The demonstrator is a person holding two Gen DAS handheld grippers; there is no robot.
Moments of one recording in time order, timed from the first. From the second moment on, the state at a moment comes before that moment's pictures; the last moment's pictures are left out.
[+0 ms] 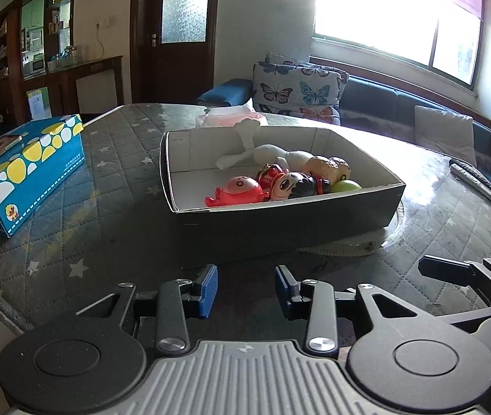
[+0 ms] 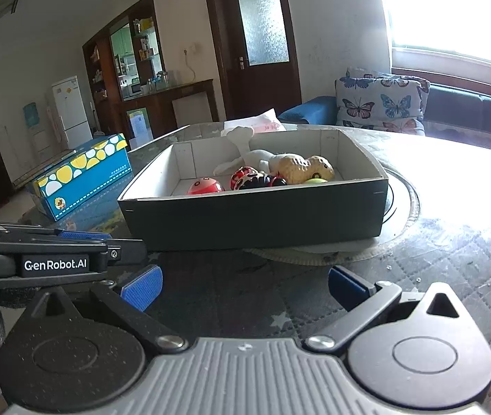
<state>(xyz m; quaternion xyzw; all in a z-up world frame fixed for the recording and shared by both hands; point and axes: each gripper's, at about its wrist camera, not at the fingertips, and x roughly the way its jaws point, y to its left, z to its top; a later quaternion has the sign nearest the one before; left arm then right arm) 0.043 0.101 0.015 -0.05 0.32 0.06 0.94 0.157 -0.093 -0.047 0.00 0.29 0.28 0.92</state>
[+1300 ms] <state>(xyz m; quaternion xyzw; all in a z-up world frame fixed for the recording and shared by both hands) 0.070 0.108 -0.004 -0.02 0.34 0.10 0.93 0.189 -0.085 -0.064 -0.01 0.32 0.27 0.91</state>
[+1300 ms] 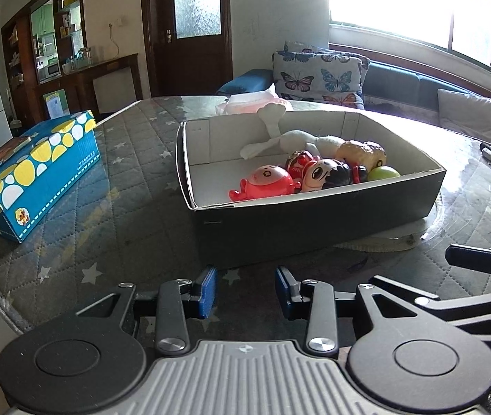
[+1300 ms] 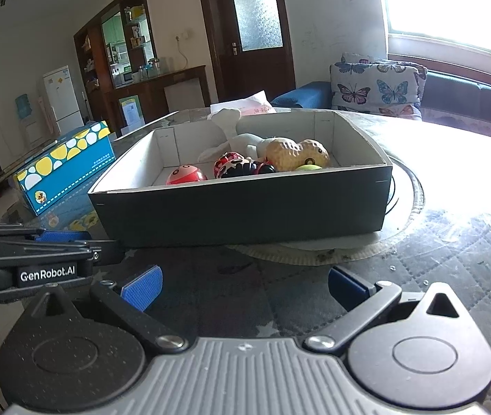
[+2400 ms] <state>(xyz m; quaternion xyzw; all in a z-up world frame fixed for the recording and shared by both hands) 0.083 0.120 -0.008 -0.01 0.36 0.13 0.92 0.206 -0.068 -0.066 -0.01 0.32 0.28 0.90</state>
